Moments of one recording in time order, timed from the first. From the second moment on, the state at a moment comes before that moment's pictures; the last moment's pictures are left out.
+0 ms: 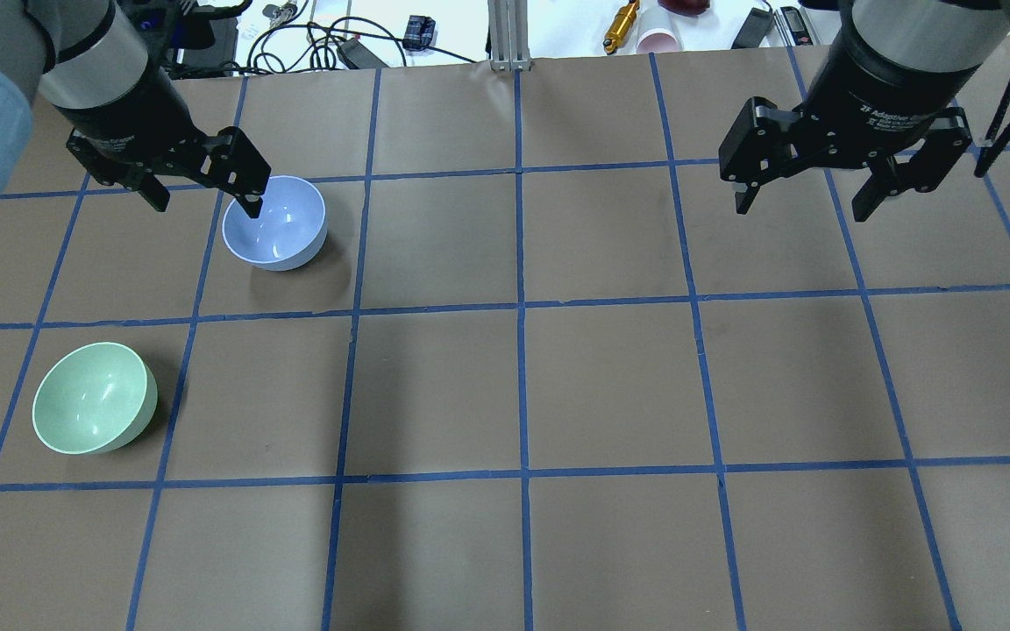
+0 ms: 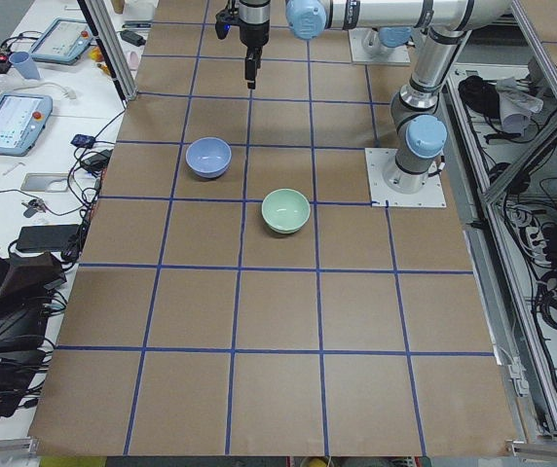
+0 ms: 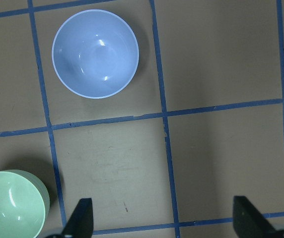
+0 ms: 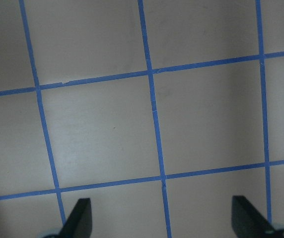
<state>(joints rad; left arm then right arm) -1.48 -1.58 -1.60 -1.51 1.60 0.20 1.58 -1.67 1.55 -1.46 -1.56 0.13</state>
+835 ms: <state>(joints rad) -1.26 -1.59 -1.72 -1.46 1.59 0.42 1.58 -1.67 1.55 -1.46 -1.56 0.13</state>
